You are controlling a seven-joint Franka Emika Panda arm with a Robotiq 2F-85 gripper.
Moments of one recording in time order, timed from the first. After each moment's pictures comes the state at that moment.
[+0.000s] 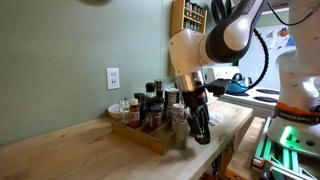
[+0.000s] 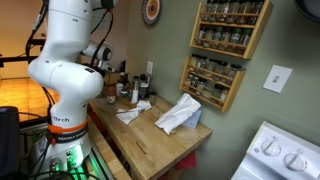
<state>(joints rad) 0.51 0.13 0.45 -2.42 0.16 2.30 0.62</state>
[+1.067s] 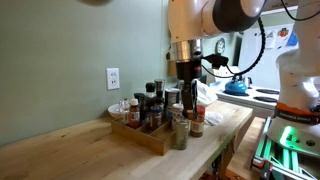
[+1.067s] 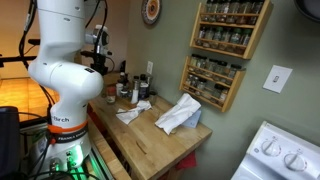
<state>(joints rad) 0.51 0.00 0.50 -2.31 0.00 2.17 0.60</state>
